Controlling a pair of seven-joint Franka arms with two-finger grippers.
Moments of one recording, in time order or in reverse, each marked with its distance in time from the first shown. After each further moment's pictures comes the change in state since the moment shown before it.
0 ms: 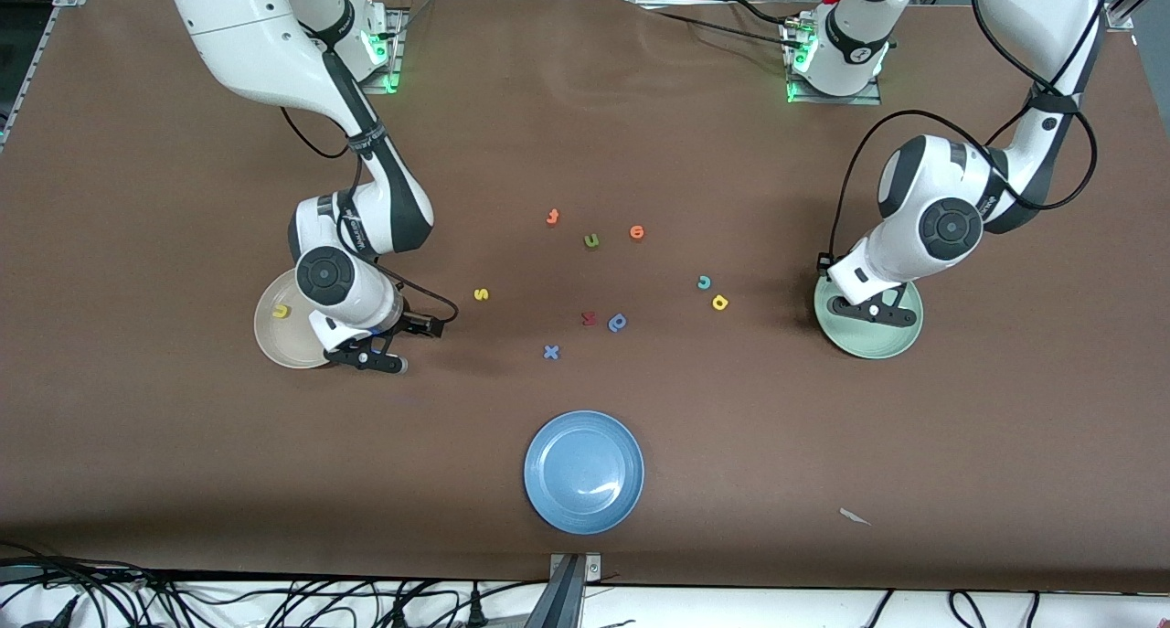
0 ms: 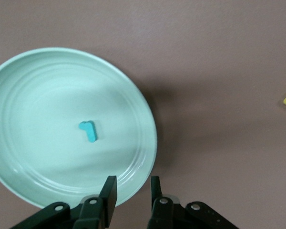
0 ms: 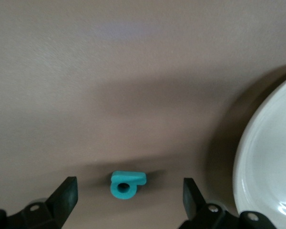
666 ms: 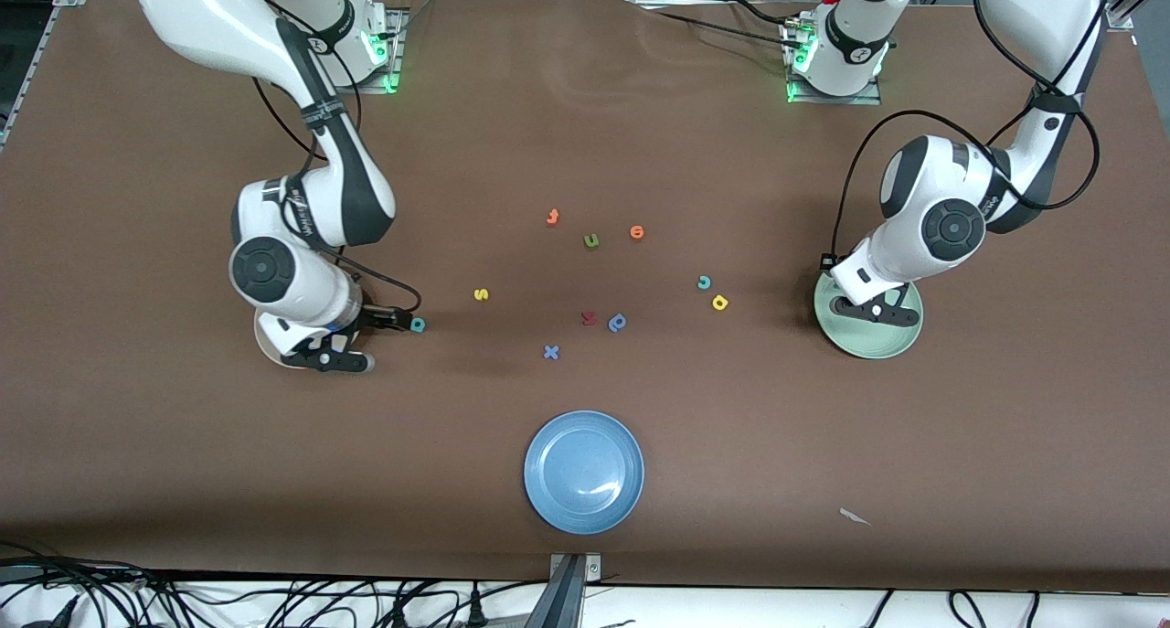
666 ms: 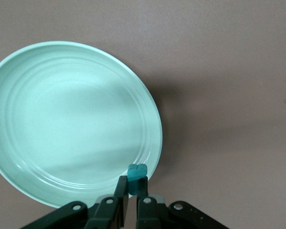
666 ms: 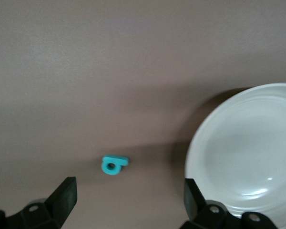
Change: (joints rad) left arm 0.007 -0.003 0.009 -0.002 0.000 -0.026 0.000; right arm -0.038 -0.093 -0.002 0.041 0.000 -0.132 -0.106
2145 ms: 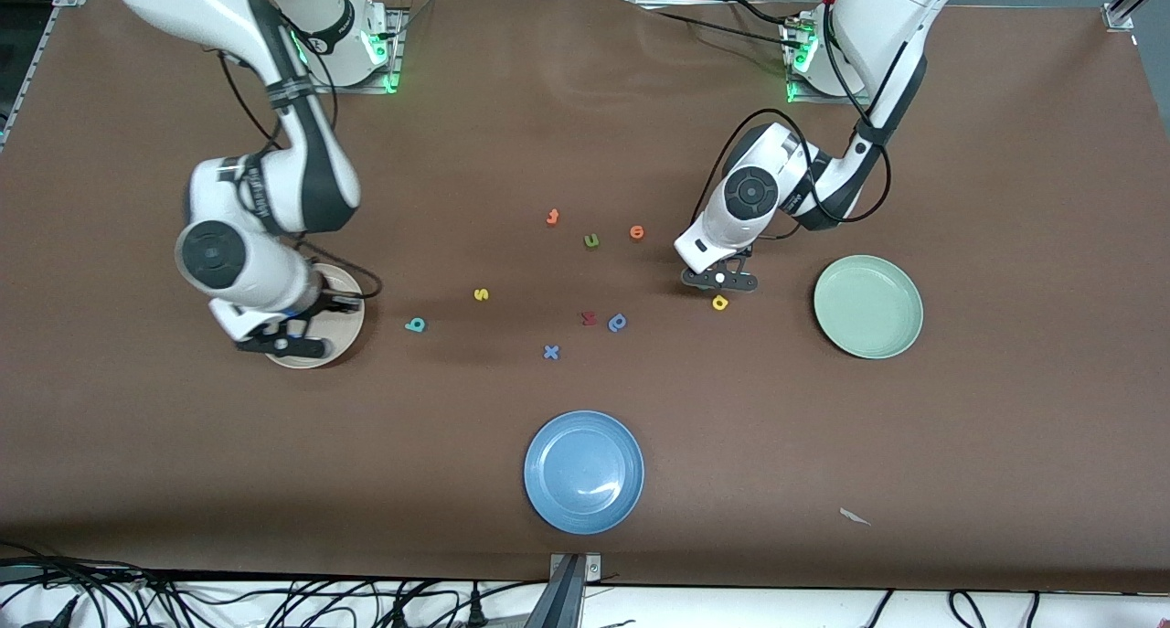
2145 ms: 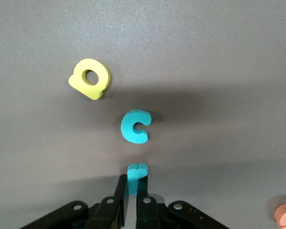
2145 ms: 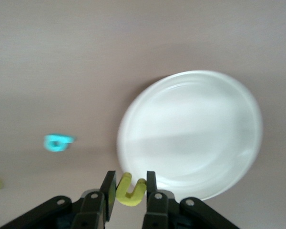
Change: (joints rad) left arm -0.379 0.171 -0.021 -0.002 -0.030 0.229 -0.443; right arm 0.037 -0.097 -0.191 -0.065 -0.008 -0.119 -0.212
